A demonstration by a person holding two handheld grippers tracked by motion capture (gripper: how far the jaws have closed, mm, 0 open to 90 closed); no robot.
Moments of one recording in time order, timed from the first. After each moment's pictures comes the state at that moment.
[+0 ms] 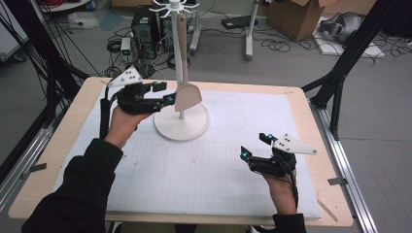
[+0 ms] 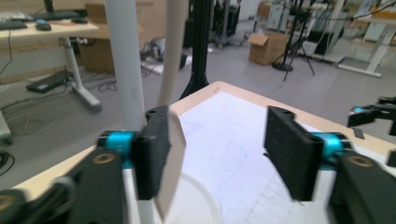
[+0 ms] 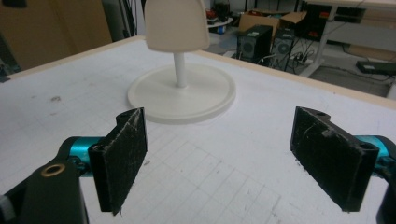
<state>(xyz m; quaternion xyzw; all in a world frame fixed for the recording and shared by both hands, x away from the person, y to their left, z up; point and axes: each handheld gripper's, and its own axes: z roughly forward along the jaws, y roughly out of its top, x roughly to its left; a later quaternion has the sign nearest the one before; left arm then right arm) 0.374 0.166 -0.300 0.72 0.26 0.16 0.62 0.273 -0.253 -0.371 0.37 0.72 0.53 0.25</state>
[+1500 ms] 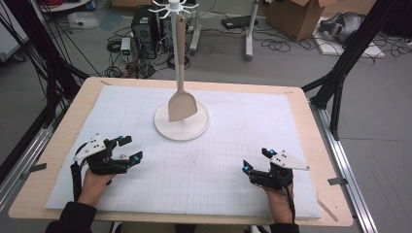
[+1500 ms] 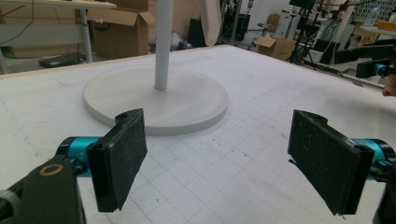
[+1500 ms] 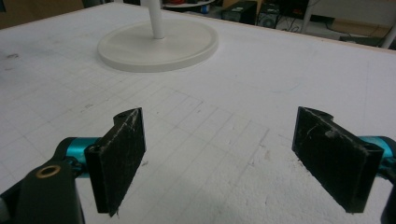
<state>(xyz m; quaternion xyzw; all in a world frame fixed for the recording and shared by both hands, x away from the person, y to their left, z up) 0.299 0.249 -0.439 0.70 0.29 0.17 0.62 0.261 -0.266 -0.428 0.40 0.72 0.50 0.26</state>
